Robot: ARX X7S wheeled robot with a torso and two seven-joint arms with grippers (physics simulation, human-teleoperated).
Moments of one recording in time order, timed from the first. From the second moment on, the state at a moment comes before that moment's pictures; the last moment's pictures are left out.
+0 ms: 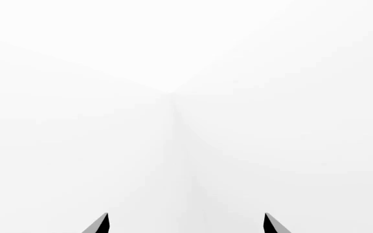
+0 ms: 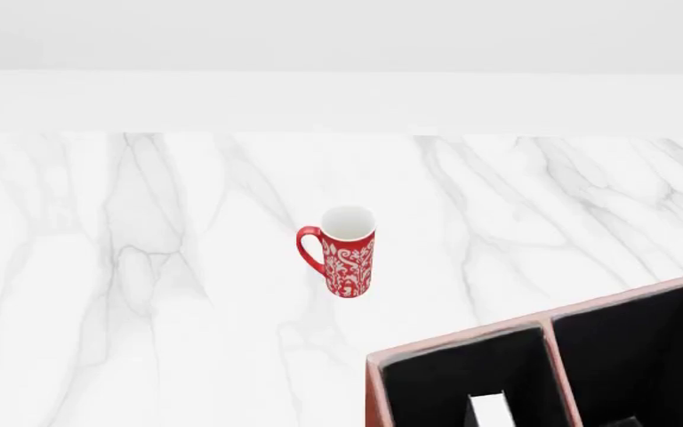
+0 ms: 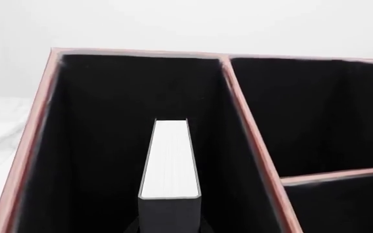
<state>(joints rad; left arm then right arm) 0.27 0.00 -0.19 1.05 0.52 -0.16 -0.21 0.00 0.61 -0.78 0.41 0.54 -0.81 0.37</state>
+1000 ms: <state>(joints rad) 0.26 0.00 -0.19 1.05 0.52 -0.16 -0.20 0.00 0.61 -0.75 0.40 0.52 -0.80 0.38</state>
